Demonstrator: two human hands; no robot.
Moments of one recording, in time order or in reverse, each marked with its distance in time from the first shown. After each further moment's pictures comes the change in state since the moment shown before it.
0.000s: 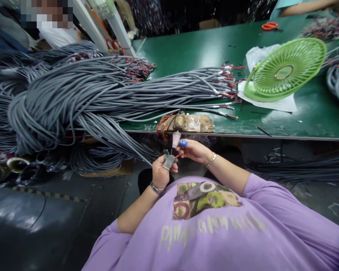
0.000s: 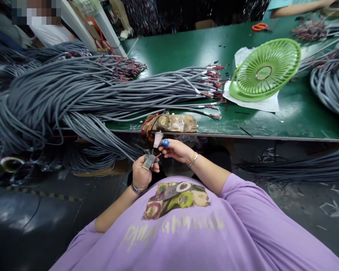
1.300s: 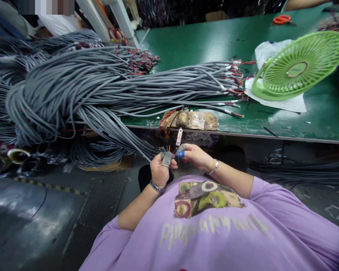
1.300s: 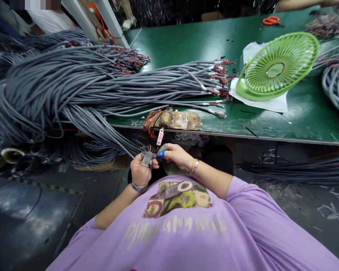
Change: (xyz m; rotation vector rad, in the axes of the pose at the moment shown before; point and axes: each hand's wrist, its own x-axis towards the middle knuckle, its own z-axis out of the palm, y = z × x) left_hand -0.002 -0.006 -0.004 0.015 0.153 0.041; right_hand -0.017 0.018 0.023 -0.260 0.098 -0.084
